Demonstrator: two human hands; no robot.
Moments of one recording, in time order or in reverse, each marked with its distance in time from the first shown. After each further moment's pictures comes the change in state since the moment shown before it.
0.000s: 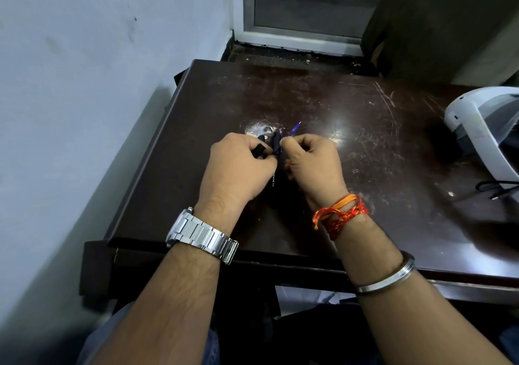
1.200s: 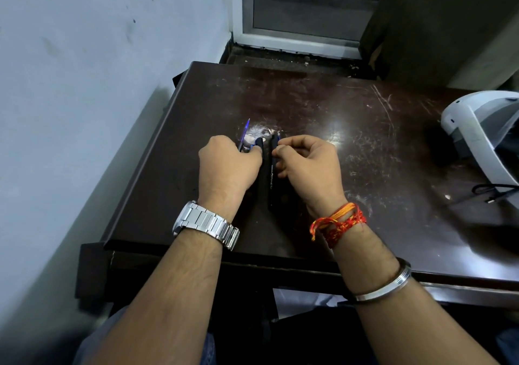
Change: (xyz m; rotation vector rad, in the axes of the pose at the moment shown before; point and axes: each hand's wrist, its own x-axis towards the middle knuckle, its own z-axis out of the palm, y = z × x) left_hand 0.020 -0.012 0.011 0.058 0.170 -0.133; right_hand -0.010 -0.004 -0.002 0.125 -0.022 0.039
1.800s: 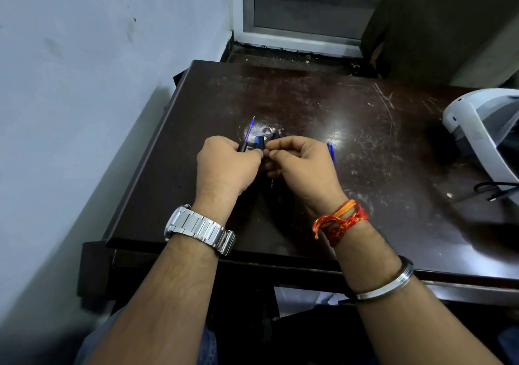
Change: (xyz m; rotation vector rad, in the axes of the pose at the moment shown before) left_hand 0.001 -0.008 0.002 -0.146 -0.056 -0.077; right_hand -0.006 -0.008 0.004 0.088 -0.185 0.038
